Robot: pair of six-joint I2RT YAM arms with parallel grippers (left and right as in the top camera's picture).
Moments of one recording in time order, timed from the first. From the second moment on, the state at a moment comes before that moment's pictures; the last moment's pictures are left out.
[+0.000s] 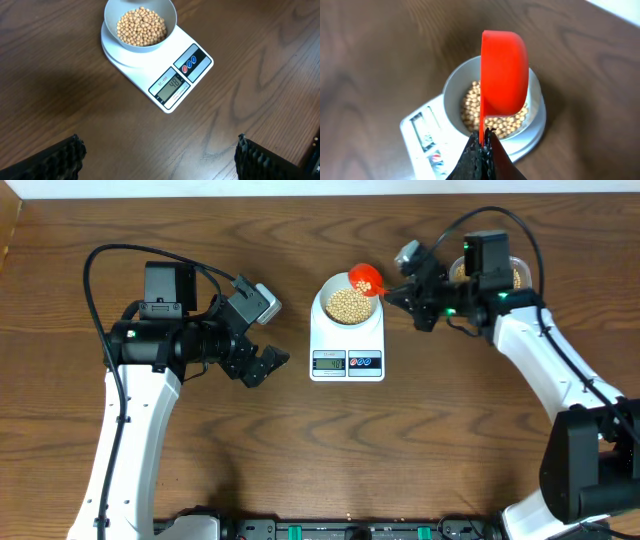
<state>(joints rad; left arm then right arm) -0.04 1.35 1.26 -1.02 0.59 0.67 0.19 1.74 1.23 -0.32 -0.73 -0.51</state>
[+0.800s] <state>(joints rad) -0.04 1.35 1.26 -1.02 0.59 0.67 0.22 1.74 1.23 -0.30 -0.73 -0.36</state>
